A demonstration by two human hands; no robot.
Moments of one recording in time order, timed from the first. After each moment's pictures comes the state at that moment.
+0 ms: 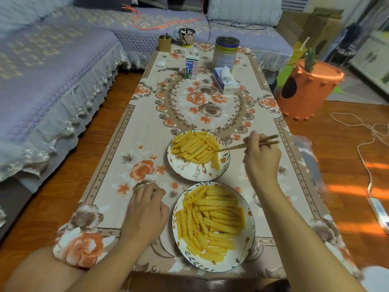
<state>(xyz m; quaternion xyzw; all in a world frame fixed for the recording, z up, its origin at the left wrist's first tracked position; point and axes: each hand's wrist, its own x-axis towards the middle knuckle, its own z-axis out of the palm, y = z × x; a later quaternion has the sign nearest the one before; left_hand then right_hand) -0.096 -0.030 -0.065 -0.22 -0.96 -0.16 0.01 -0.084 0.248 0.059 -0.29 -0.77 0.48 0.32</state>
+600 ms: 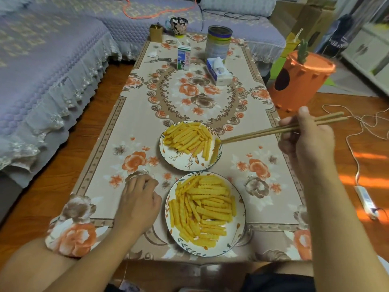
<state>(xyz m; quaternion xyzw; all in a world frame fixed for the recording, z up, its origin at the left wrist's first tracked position) -0.096 -0.031 -0.068 -0.22 -0.96 -0.17 0.02 -0.022 0.295 0.131 -0.25 -0.63 0.68 0.29</state>
